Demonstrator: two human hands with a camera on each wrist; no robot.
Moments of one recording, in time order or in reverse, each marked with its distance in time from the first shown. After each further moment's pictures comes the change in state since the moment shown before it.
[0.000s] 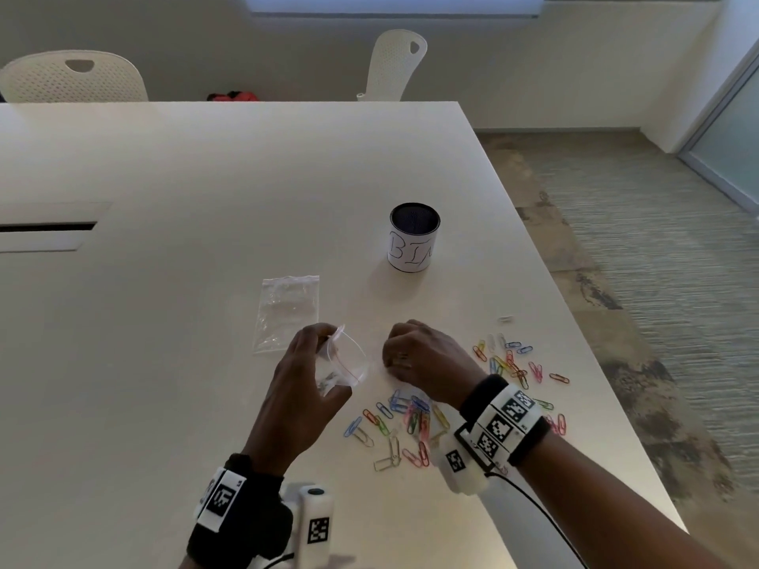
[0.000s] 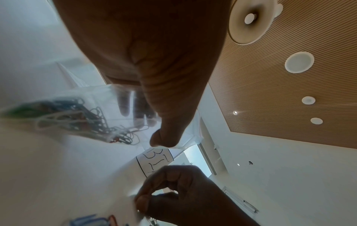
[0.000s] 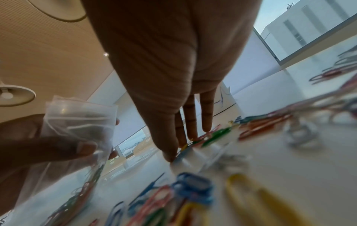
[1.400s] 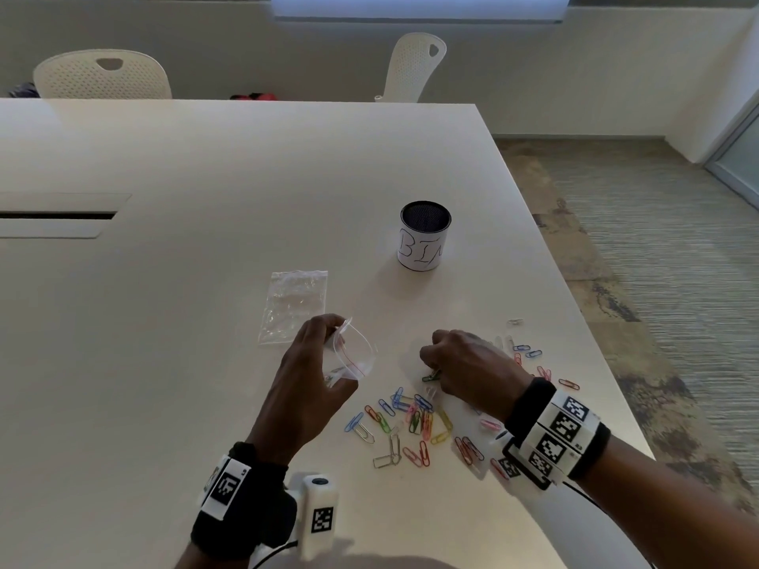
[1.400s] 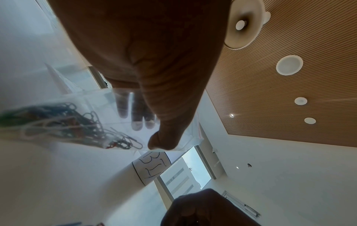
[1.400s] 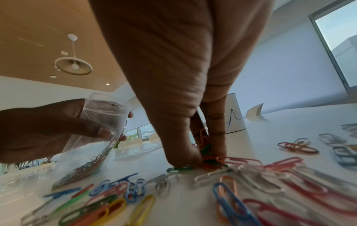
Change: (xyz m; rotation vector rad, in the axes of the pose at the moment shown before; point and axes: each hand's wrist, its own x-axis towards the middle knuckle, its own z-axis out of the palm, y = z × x) left_hand 0.000 0.005 0.003 0.009 0.023 0.029; right_hand -0.030 0.015 -0.019 -0.229 -0.119 -0.002
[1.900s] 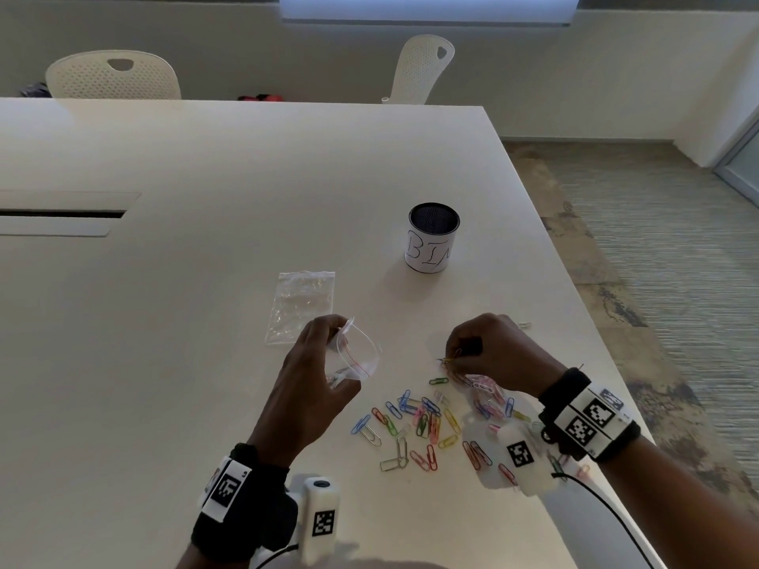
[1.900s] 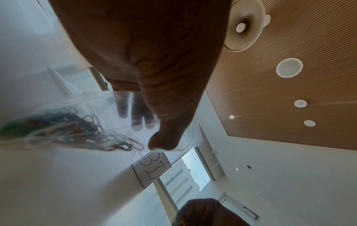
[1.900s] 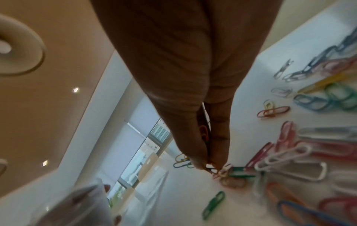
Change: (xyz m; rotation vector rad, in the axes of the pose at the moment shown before) left_hand 0.000 -0.005 -0.005 -0.012 0.005 0.007; right_hand 0.001 0.033 -0.013 0.520 0.093 0.212
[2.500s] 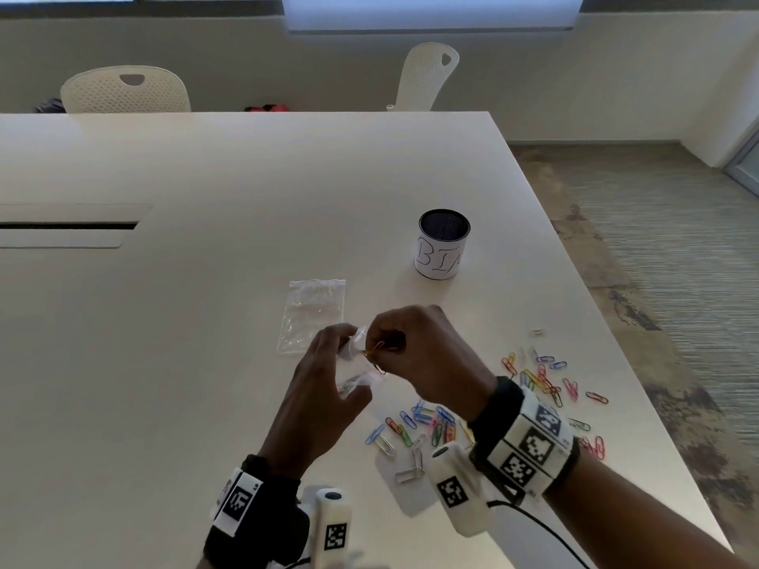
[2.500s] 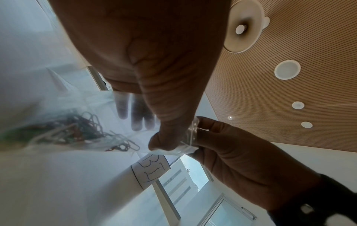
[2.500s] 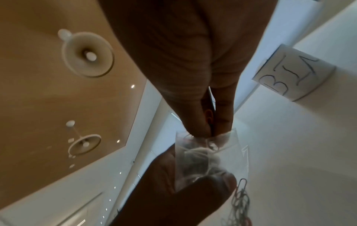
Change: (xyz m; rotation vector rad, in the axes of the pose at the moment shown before) left_hand 0.000 -0.003 -0.002 -0.019 -0.003 -0.010; right_hand 0.011 -0.115 0.037 0.159 0.154 -0.302
